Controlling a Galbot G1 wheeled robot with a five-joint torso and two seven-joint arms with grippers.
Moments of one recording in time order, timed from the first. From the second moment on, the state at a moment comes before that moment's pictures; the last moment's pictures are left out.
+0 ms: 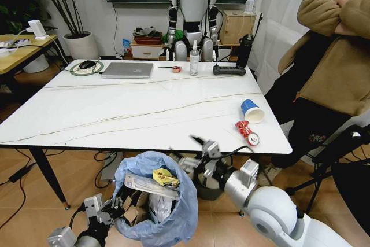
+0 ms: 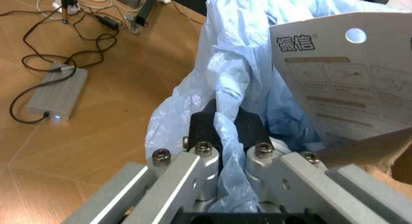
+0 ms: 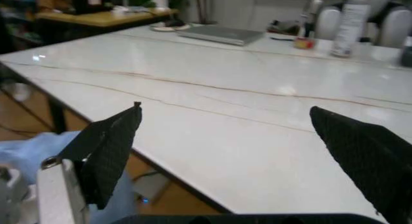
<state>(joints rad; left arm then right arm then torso) 1.98 -1.26 -0.63 -2.33 -0.74 0.19 -0.12 -1.14 0.93 0.03 2.24 0.56 -0.34 0.15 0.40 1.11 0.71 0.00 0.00</state>
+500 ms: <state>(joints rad) 1.97 -1.23 -0.62 -2.33 -0.74 0.19 -0.12 -1.23 0.95 0.39 2.19 0.69 -0.62 0.28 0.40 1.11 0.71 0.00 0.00</state>
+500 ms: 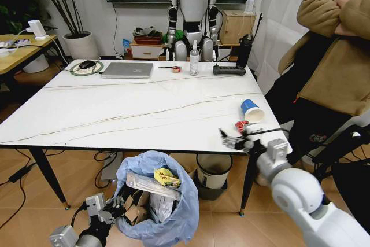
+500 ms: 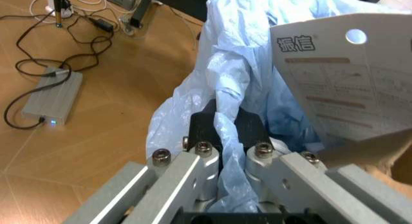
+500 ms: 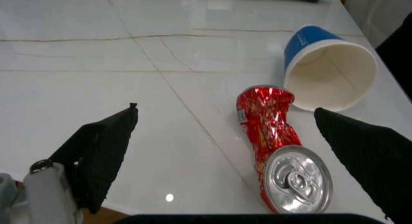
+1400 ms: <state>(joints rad) 1.99 -1.25 -0.64 -2.35 -0.74 0.19 -0.11 -1.18 0.94 0.42 2.03 0.75 -0.62 0.19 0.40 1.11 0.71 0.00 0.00</state>
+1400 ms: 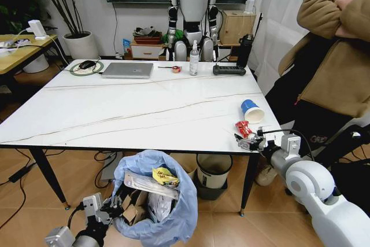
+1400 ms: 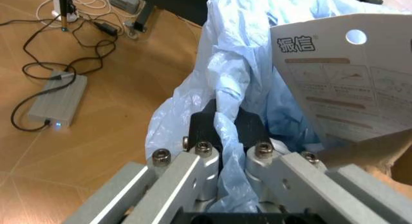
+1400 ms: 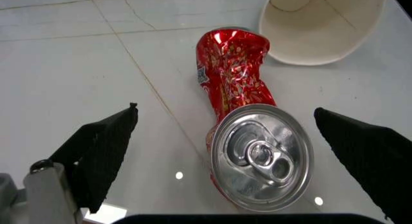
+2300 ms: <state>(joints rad) 1.98 -1.24 -0.64 -2.35 -0.74 0.19 -0.11 -1.20 0.94 0.41 2.01 0.72 -0.60 0.17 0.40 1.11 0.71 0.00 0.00</state>
